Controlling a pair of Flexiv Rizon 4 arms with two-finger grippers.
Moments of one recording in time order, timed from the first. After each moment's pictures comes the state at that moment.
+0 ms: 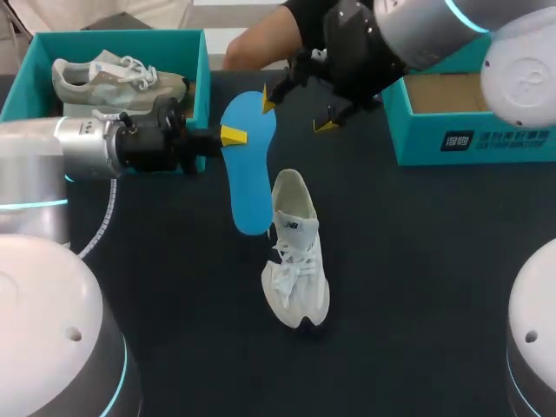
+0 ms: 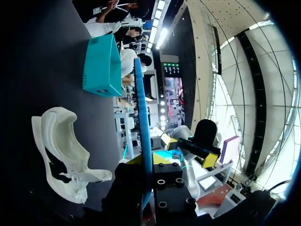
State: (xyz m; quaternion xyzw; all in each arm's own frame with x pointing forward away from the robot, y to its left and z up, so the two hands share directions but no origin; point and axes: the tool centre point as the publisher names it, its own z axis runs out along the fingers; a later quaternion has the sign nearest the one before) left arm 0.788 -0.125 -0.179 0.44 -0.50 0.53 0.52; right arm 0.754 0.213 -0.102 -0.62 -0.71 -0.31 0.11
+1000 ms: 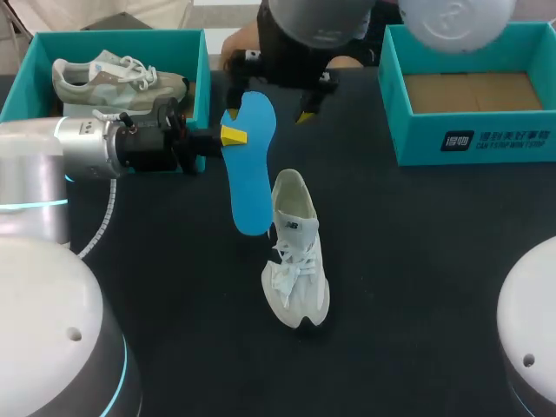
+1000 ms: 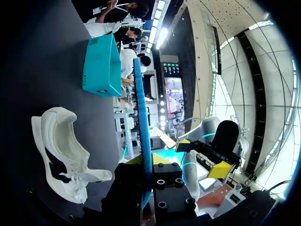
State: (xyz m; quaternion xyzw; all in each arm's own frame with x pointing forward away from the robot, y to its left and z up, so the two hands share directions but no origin) left arm 0.788 -0.125 -0.179 0.44 -0.50 0.53 0.52; right arm 0.765 0.246 -0.106 -0.65 -0.73 -0.19 -0.02
